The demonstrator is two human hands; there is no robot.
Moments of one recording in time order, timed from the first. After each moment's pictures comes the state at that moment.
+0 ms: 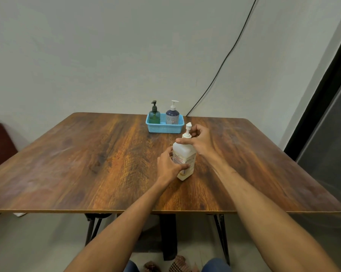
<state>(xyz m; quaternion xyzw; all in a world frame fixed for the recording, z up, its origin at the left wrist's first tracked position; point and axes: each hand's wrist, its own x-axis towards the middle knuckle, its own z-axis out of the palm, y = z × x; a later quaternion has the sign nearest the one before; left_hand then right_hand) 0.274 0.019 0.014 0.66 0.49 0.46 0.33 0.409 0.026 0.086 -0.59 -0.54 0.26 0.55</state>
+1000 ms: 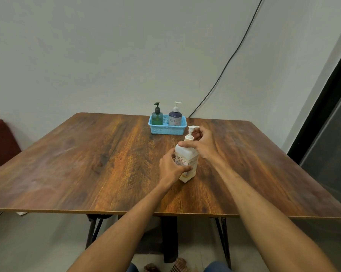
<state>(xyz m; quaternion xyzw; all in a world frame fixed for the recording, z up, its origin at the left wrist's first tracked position) 0.274 0.017 0.016 0.66 0.50 0.46 0.33 0.410 0.025 0.087 -0.58 -0.55 0.25 0.54</state>
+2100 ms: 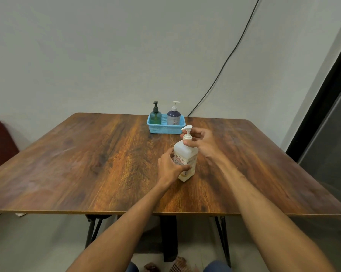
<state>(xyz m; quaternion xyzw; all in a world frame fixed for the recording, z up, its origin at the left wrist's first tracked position) 0.275 0.020 0.011 0.66 0.49 0.46 0.33 0.421 0.022 0.086 -0.54 -0.57 0.32 0.53</state>
